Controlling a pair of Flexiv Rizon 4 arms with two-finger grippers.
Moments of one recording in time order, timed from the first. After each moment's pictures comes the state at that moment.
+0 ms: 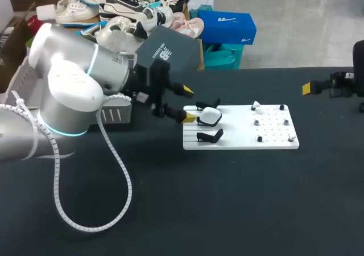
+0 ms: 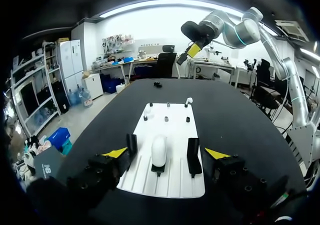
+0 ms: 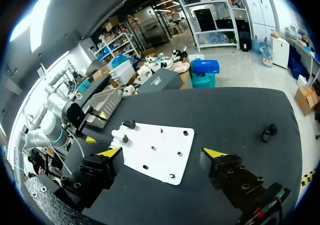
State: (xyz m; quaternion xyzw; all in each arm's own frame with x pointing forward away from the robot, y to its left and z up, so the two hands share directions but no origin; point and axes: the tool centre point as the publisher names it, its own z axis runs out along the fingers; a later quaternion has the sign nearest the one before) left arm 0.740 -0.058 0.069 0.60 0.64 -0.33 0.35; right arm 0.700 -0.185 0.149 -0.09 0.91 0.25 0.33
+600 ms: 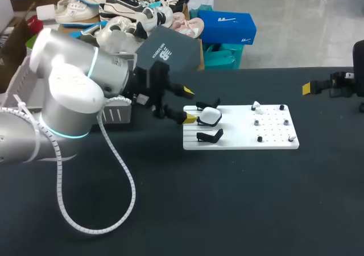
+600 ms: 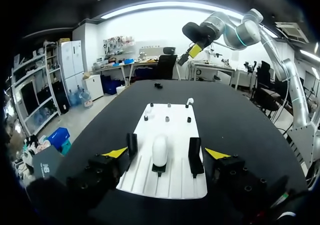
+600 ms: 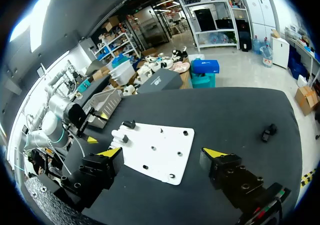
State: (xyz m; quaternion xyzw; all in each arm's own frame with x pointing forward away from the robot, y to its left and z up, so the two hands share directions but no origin) left arm 0.741 -0.059 0.062 0.60 0.64 -0.33 0.36; right arm 0.700 -0.185 0.149 -0.09 0.91 0.25 0.33
